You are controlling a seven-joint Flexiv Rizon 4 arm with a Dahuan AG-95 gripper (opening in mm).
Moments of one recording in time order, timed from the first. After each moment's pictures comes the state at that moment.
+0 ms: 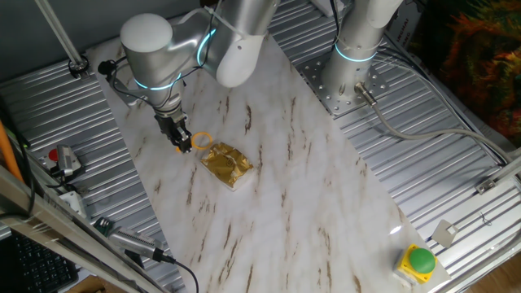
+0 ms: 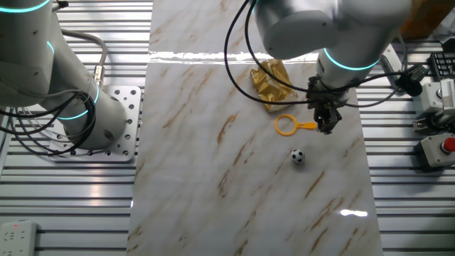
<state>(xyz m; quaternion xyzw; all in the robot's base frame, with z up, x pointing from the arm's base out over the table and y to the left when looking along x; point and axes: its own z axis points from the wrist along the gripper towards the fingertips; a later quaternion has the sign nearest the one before) 0.589 -0.001 0.040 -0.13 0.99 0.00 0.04</state>
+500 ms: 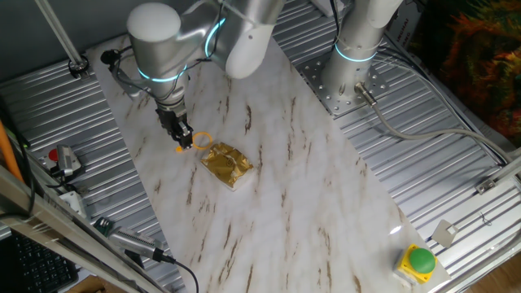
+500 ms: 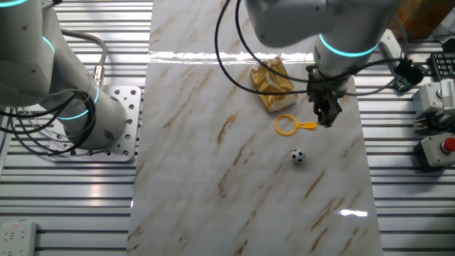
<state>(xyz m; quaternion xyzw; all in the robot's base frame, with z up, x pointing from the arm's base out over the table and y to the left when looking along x) 0.580 0.004 0.079 -0.12 0.99 0.00 0.04</state>
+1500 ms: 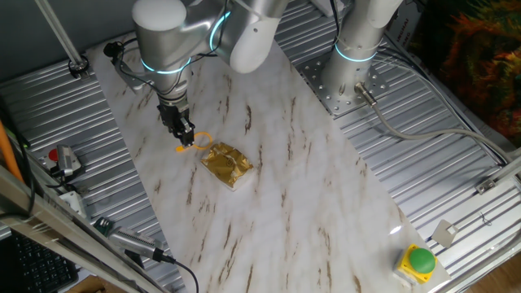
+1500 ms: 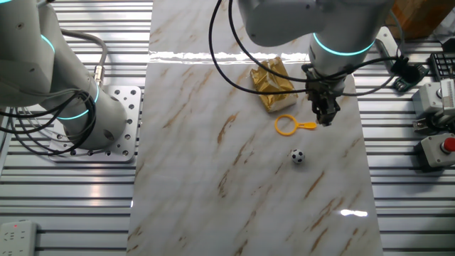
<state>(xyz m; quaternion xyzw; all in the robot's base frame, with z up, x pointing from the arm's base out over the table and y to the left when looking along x) 0.580 0.004 0.079 -0.12 0.99 0.00 0.05</state>
